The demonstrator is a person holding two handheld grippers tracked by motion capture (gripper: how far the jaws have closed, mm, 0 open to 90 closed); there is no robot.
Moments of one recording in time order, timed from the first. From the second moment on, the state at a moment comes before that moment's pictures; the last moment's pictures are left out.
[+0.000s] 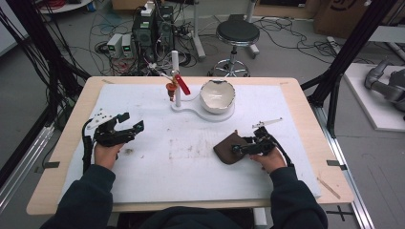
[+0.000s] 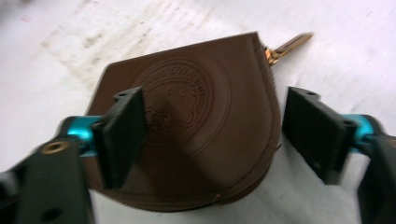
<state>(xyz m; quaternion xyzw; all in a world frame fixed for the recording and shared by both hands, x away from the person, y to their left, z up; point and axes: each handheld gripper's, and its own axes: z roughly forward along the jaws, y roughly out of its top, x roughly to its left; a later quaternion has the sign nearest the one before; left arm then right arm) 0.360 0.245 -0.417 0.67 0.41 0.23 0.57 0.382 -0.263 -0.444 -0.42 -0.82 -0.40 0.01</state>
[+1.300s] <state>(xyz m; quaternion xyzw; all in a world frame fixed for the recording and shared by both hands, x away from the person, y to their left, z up) 0.426 0.028 -0.448 0.77 0.27 -0.08 0.57 0.346 -0.226 -0.416 -0.20 -0.87 -0.38 -0.23</state>
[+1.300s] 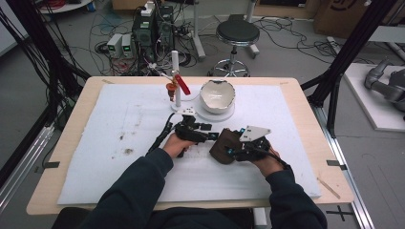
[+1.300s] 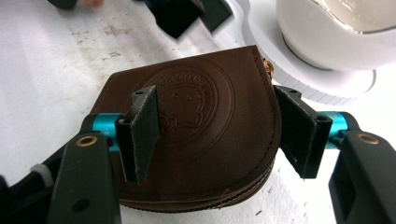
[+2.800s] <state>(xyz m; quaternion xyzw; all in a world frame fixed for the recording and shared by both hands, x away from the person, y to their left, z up) 0.415 0.133 -0.419 0.76 0.29 0.04 0.58 0.387 -0.252 -0.420 -0.27 -0.85 -0.45 -0.03</state>
